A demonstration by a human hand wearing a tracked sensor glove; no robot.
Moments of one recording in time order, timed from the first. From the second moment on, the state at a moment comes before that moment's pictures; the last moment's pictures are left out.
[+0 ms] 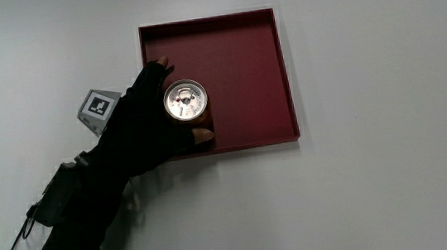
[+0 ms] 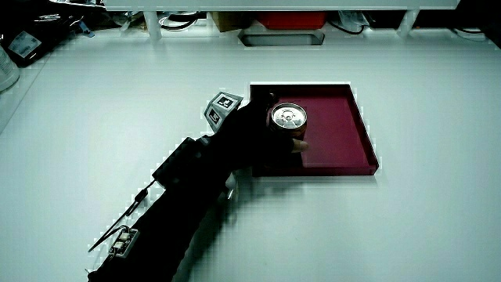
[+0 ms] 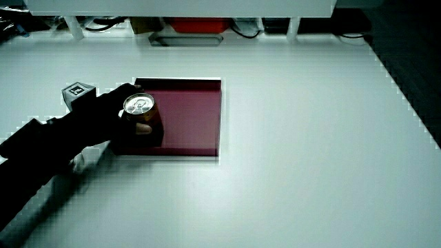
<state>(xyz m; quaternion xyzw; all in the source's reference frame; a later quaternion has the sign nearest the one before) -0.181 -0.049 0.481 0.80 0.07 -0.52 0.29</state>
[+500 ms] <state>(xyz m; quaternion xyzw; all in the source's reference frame) -0.180 -0.048 0.480 0.81 0.08 -0.52 0.26</state>
